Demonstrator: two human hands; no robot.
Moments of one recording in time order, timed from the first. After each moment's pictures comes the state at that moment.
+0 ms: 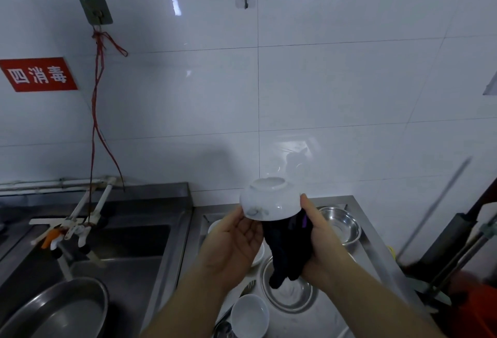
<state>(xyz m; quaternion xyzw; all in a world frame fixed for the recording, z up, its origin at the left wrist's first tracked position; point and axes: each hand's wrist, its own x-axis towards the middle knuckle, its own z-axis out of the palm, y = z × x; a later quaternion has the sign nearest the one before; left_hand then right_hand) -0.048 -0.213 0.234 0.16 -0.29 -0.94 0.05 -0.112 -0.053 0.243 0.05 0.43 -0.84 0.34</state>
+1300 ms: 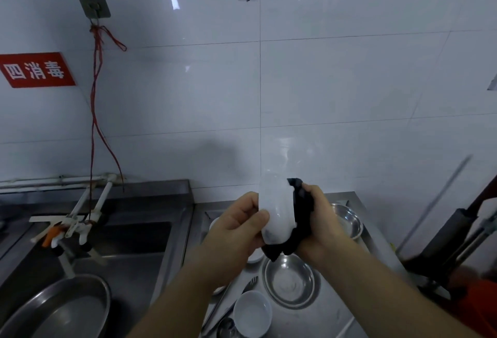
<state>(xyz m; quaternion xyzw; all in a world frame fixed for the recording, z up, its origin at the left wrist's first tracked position) -0.029 -0.215 0.262 -0.01 -0.58 -0.81 0.06 -0.131 -0.074 0.257 0.08 0.42 -0.85 0.31</state>
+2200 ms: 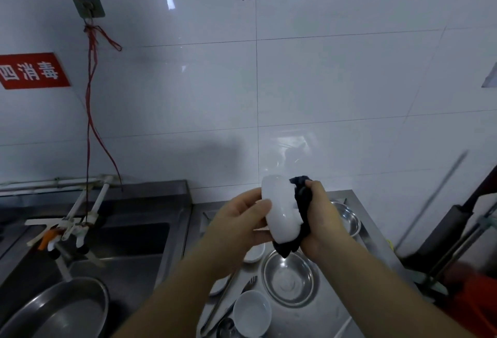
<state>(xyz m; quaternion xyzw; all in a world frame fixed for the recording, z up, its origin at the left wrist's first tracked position) -0.038 -0.214 0.273 0.03 -0.61 -0.79 0.03 -0.128 -0.076 0.267 0.11 0.44 -0.85 0.26</state>
